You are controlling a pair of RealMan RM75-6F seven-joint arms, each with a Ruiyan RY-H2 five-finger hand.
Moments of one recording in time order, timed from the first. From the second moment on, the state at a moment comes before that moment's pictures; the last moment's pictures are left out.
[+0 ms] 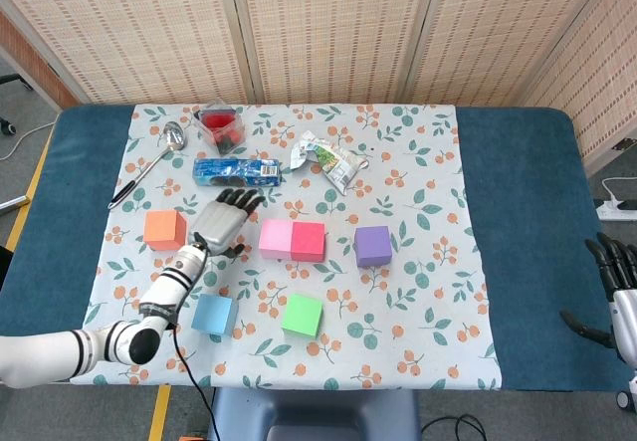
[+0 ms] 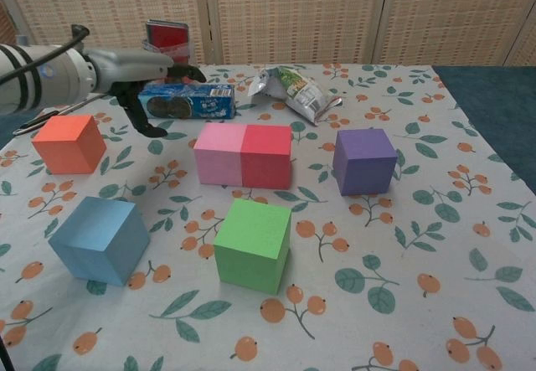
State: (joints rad) left arm -1.02 -1.37 -0.12 -1.54 0.75 0.86 0.49; right arm 0.02 -1.03 0.08 -1.60 -1.54 1.58 0.12
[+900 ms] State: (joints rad) left arm -0.83 -1.31 -0.04 -1.30 0.86 0.74 0.26; right arm 0.06 -0.99 0.09 -1.72 -1.58 1.55 0.00
